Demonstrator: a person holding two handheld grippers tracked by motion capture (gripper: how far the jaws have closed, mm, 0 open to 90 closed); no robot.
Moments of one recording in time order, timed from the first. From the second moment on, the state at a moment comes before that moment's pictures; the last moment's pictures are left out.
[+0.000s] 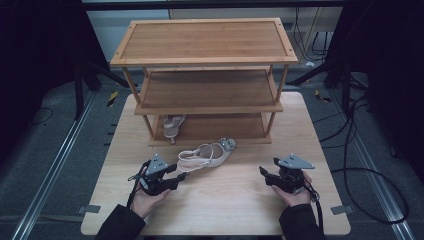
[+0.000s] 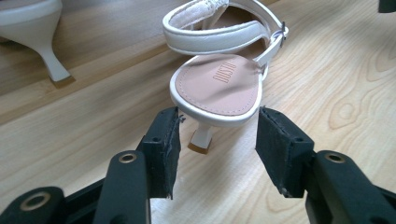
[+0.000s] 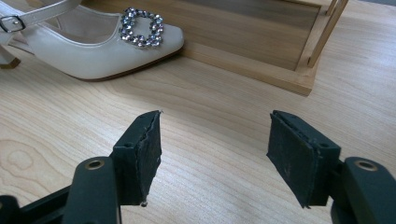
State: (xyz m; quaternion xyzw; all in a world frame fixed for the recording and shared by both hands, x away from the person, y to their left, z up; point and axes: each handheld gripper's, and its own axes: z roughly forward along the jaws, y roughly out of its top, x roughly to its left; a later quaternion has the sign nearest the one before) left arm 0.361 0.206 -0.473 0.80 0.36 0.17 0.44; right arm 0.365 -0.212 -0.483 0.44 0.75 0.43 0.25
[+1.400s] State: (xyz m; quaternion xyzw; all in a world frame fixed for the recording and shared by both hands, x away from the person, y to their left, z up) left arm 0.422 0.160 -0.489 0.83 0.31 0.13 0.44; right arm 0.367 -0.214 -0.486 0.43 0.75 0.43 0.24
